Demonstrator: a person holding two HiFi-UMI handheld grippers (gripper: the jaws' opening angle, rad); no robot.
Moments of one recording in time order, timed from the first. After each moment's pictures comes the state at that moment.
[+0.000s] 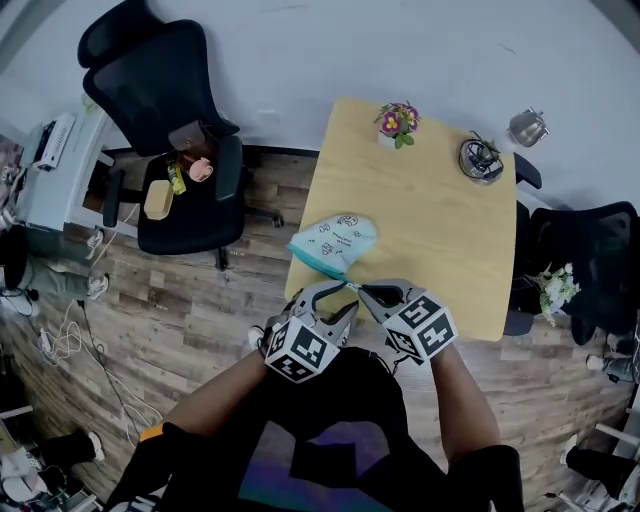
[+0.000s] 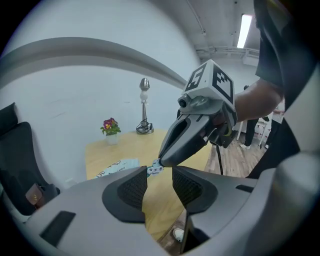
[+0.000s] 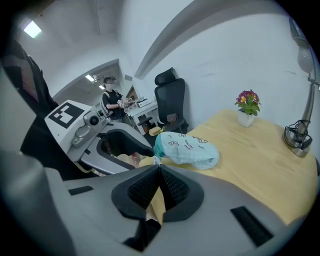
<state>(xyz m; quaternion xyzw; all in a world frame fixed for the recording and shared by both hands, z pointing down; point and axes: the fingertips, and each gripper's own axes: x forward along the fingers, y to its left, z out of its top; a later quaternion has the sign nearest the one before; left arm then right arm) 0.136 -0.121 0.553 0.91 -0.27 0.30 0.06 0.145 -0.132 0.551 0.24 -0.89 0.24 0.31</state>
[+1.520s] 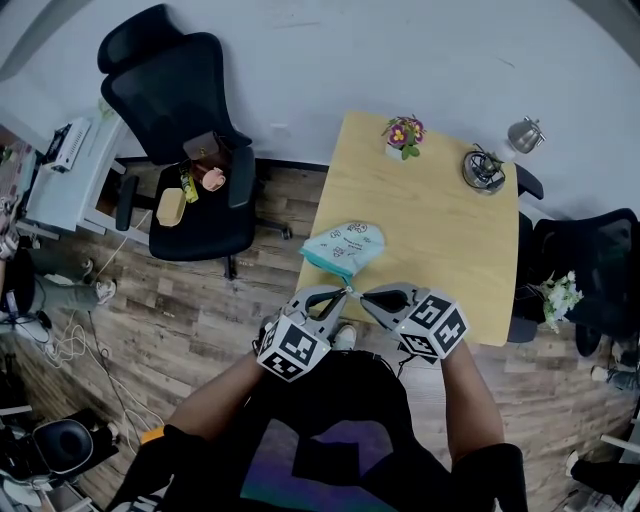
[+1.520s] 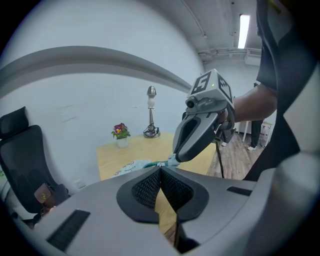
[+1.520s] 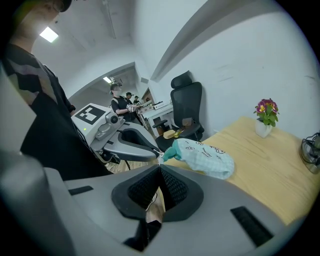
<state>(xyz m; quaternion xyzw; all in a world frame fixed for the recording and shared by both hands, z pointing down) 0.102 -0.124 0.533 0.91 -0.30 0.28 0.05 0.127 -0.113 0.523 0.16 -0.92 0.22 0.29</state>
